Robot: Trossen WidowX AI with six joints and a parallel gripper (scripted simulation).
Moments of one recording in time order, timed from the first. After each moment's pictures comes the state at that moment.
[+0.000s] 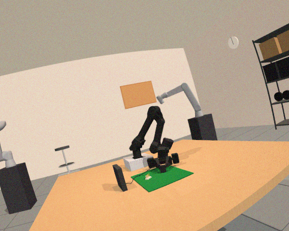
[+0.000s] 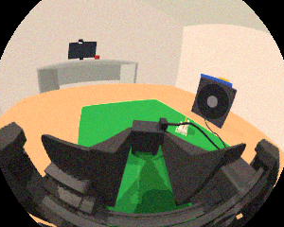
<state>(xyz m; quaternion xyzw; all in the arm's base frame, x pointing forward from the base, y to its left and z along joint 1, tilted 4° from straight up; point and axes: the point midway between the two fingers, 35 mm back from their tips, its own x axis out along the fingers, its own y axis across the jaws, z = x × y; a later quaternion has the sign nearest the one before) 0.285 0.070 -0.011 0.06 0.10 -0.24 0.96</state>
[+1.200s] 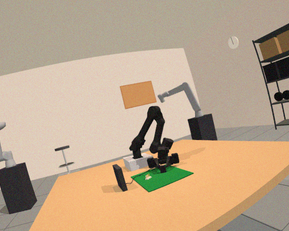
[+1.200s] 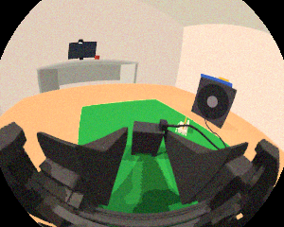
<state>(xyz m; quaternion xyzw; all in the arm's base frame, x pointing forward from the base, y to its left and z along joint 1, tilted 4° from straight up) 0.285 0.070 -0.011 0.06 0.10 -0.24 0.96</state>
